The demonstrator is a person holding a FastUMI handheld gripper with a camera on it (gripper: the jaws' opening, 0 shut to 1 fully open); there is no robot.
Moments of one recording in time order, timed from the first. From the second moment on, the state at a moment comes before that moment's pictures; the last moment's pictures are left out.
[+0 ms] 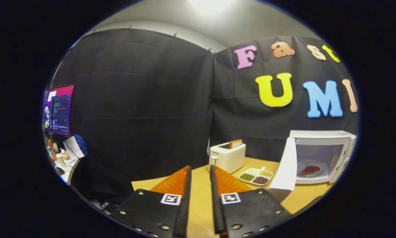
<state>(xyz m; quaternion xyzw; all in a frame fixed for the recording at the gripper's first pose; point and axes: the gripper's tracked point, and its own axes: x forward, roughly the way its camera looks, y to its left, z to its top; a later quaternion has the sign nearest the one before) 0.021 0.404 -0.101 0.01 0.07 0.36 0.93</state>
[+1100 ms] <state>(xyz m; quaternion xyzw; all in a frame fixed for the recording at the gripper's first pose) 0.079 0.218 -0.160 -0.02 0.10 0.16 0.98</state>
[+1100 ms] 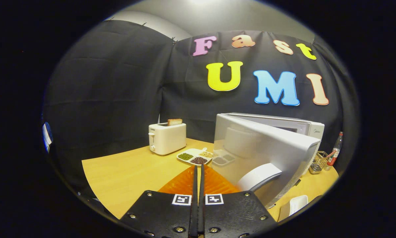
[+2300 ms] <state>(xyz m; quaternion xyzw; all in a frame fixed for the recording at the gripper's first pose) 0.234 0.009 -0.176 -0.08 0.10 -0.08 0.99</state>
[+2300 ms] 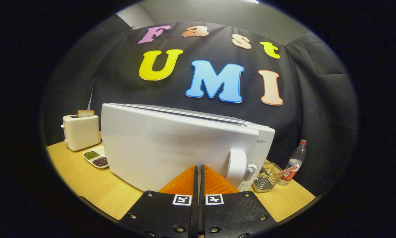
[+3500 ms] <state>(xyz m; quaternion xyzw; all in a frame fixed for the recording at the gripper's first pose) 0.138 0.012 -0.104 -0.02 0.07 -0.04 1.00</state>
